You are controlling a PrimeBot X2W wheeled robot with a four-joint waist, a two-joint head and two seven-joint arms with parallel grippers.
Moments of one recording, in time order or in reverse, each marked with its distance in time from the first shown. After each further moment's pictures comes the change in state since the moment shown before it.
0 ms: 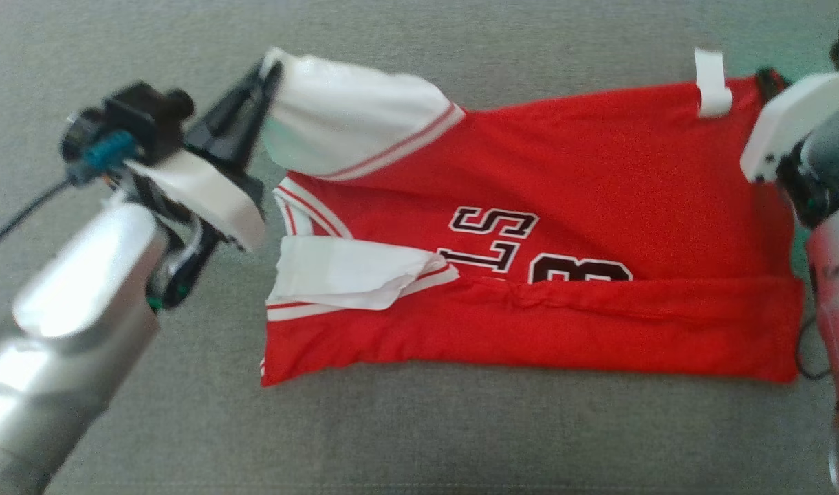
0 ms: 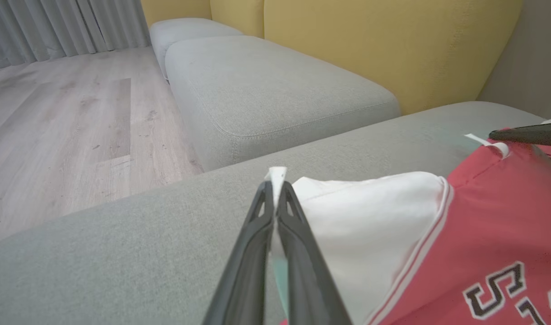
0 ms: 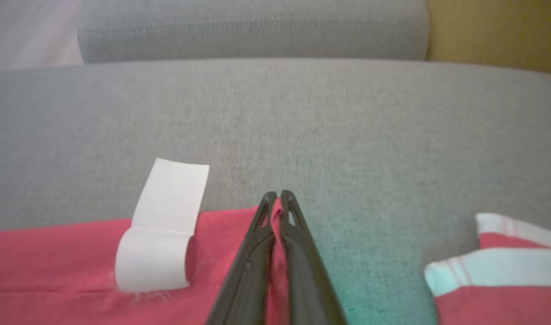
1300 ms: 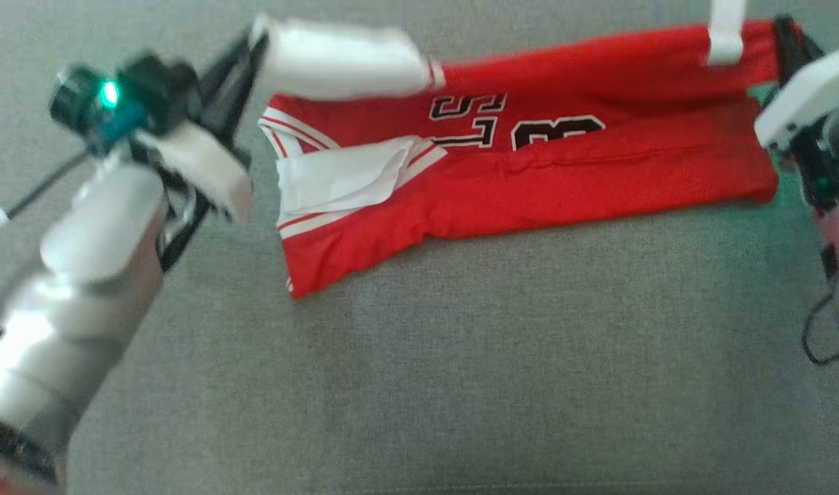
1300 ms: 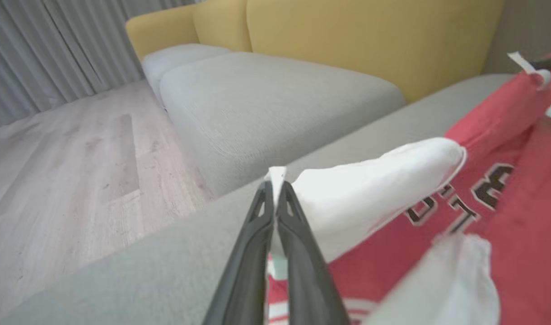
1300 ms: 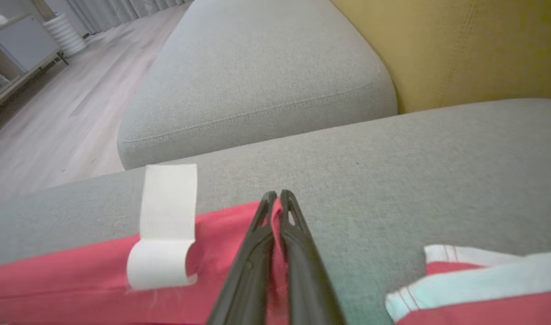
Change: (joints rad) left arm -0.214 -0.128 -0.094 0.463 0.098 -0.106 -0.200; right arm -0.097 -0.047 0.182 0.093 0.372 0.000 -0.218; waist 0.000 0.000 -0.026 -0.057
